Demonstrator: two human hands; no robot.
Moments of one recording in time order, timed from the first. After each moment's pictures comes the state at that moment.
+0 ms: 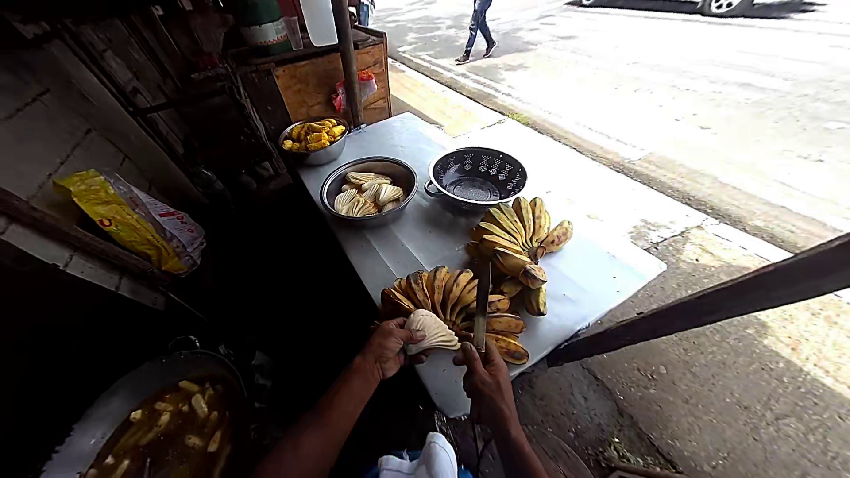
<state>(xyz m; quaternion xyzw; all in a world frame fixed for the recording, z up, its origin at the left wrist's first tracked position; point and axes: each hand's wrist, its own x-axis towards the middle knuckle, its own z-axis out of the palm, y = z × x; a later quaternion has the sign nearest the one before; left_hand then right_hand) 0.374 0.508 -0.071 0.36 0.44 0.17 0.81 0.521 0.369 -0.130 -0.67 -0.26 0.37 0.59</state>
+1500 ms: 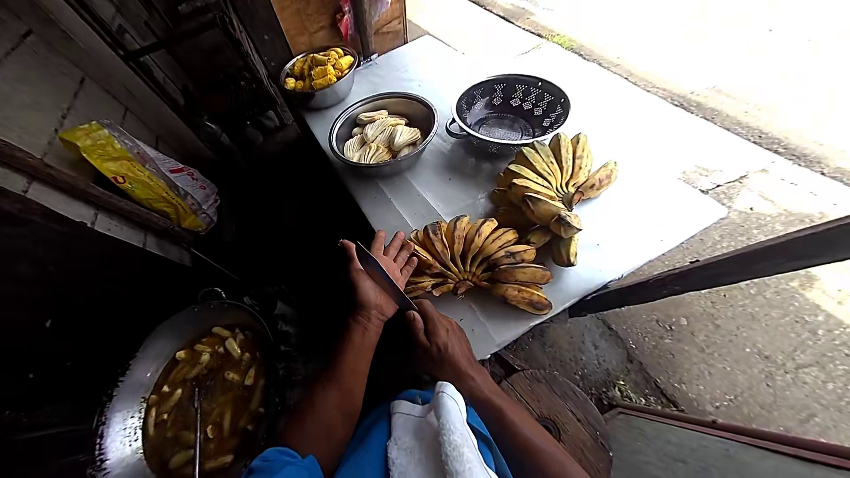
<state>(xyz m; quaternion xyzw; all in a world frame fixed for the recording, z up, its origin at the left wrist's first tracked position) 0.346 0.523 -0.052 0.25 0.27 0.45 0.82 0.442 0.393 -0.097 -0.68 -0.60 0.27 0.31</state>
